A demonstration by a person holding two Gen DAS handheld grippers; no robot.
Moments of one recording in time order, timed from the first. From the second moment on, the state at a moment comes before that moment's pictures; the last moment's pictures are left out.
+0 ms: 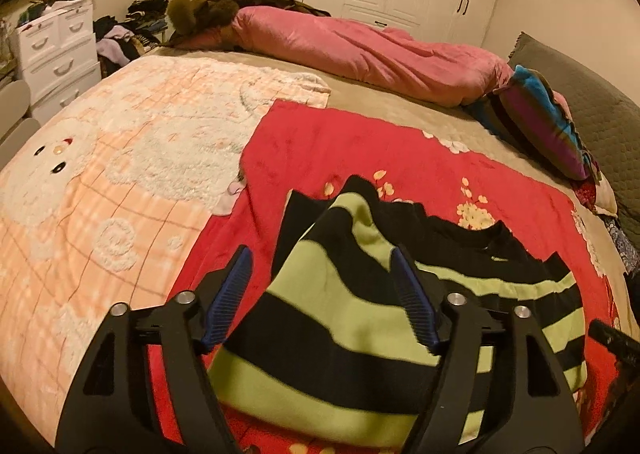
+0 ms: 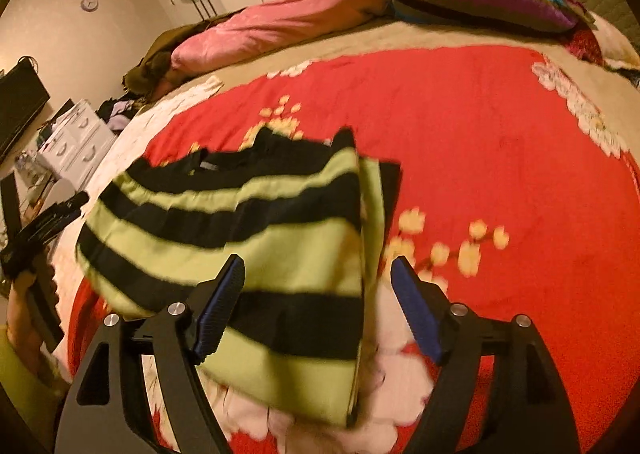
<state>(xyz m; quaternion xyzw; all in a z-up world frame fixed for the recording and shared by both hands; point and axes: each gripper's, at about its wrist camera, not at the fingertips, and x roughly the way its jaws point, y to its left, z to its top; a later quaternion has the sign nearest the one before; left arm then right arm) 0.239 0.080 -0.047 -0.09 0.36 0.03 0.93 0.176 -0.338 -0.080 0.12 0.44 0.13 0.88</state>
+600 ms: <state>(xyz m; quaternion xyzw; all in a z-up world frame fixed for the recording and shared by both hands) 0.183 0.134 -0.101 -0.24 0.38 0.02 0.89 0.144 -0.337 -0.107 0.15 0.48 0.15 0.85</state>
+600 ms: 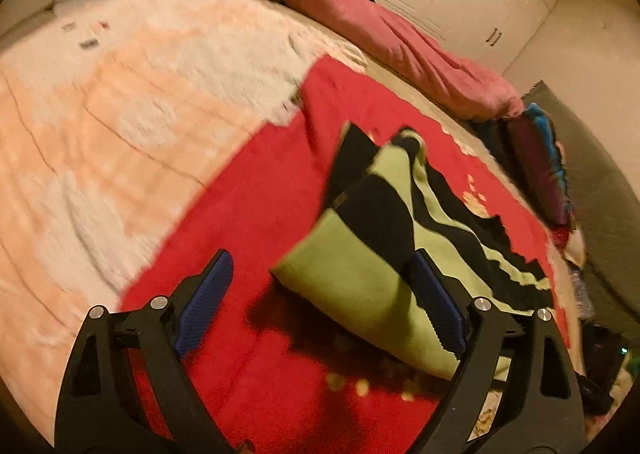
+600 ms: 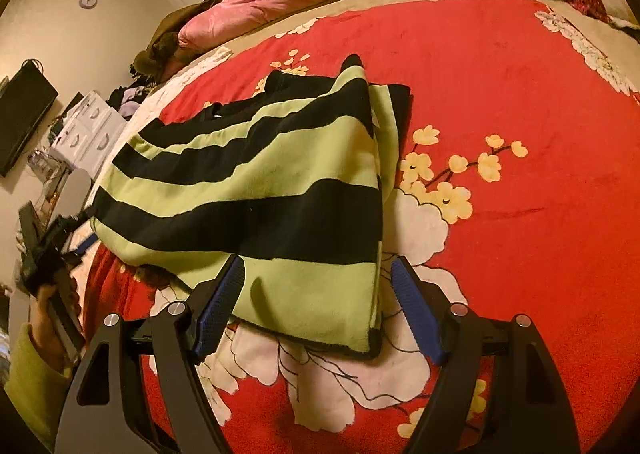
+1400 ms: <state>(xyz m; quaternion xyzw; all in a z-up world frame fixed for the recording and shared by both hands) 0.182 0.136 -0.099 -0.18 0.38 0.08 0.90 0.137 -0.357 -0.118 0.16 0.51 0.12 0.84</state>
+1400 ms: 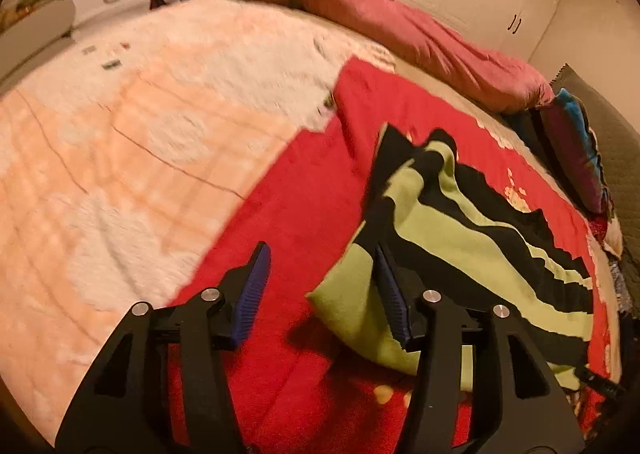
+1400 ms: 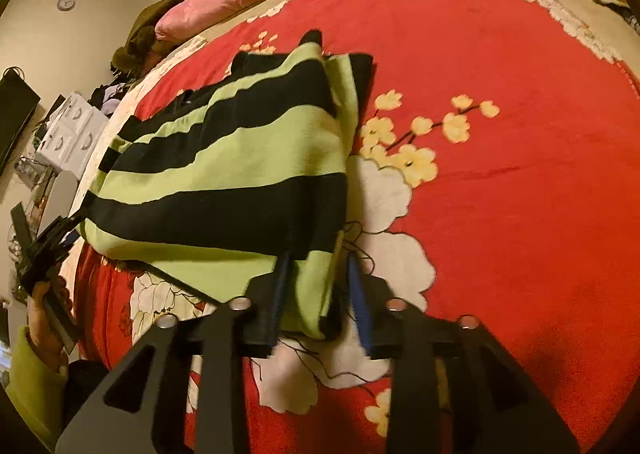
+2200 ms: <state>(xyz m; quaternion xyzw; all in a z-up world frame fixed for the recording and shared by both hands) 0.162 0.085 -0.061 -0.09 0.36 0.06 0.93 0.126 -0.283 -0.027 0.05 0.39 0.17 0.90</state>
